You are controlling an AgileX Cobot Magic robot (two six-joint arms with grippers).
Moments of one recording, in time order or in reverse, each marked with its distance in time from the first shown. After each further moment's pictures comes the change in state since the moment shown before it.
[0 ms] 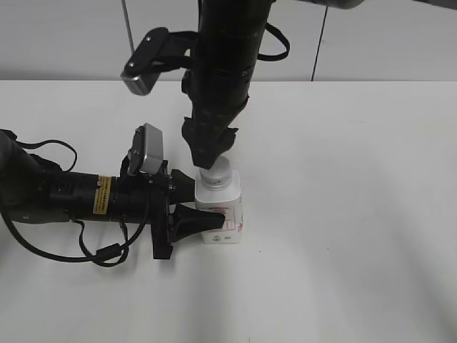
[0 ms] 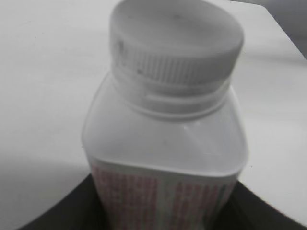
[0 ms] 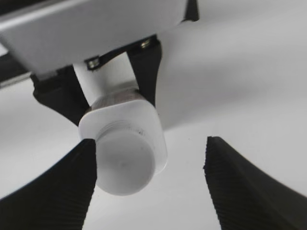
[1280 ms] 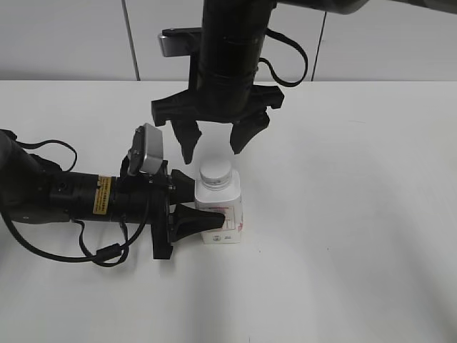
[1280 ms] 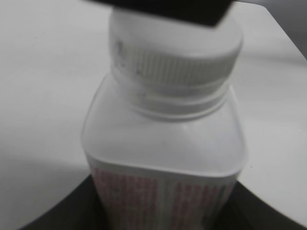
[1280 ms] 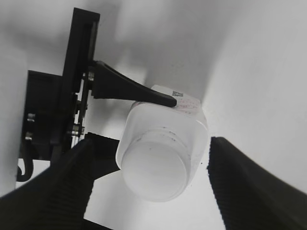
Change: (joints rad) left arm 0.000 0.000 0.000 -0.001 0.000 0.000; right arm 0.000 0.000 0.010 0.000 0.002 1.055
